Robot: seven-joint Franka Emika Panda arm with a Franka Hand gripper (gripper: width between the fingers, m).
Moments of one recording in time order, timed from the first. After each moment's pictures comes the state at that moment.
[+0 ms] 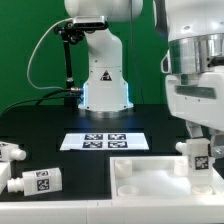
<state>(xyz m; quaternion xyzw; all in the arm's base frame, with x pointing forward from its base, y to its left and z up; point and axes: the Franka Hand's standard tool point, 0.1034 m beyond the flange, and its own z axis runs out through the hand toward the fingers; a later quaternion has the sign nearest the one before) 0.632 0.116 0.092 -0.86 0.50 -0.02 0.06</state>
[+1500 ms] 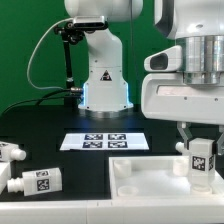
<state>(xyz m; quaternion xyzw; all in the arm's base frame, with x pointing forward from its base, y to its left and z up) 0.630 0.116 0.086 -0.92 0.38 -0.05 0.03</state>
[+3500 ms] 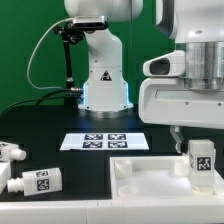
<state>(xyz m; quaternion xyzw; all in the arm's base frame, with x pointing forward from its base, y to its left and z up) 0.628 0.117 0.081 -0.97 0.26 -0.02 0.02</state>
